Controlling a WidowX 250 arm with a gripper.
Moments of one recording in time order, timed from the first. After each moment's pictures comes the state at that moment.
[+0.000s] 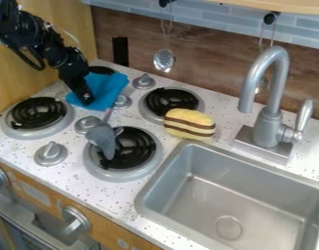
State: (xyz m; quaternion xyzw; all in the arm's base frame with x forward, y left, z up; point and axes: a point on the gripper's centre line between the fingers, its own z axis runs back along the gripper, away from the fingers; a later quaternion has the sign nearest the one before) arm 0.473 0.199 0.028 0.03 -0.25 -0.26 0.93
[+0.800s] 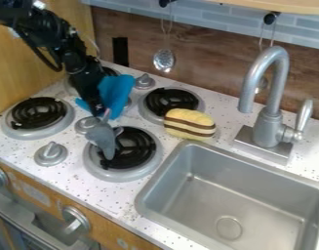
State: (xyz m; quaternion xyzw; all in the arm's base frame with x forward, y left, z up) arm 0.452 0.153 0.015 0.03 -0.17 -0.29 0.94
